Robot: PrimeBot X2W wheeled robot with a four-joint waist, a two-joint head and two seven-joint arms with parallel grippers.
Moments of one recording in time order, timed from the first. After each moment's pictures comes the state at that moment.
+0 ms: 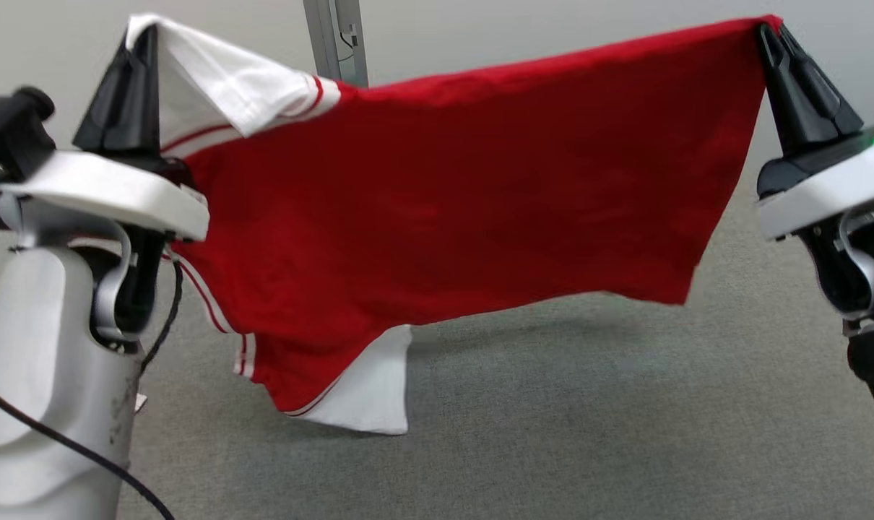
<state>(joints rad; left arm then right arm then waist) -0.60 0.22 -0.11 0.16 -0.42 0.01 0.01 -0.70 -0.36 0.30 0.29 0.52 0.13 -0.13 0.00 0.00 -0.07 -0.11</state>
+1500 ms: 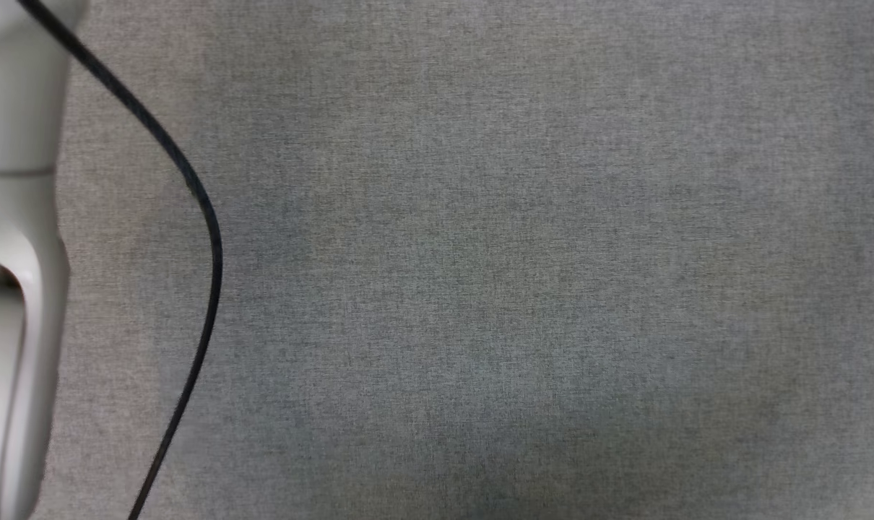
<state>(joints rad) -1.73 0.08 -0.41 0.80 -0.08 0.08 -0.26 -1.61 -0.47 0.45 0.83 0.39 0.13 -0.26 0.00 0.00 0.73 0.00</state>
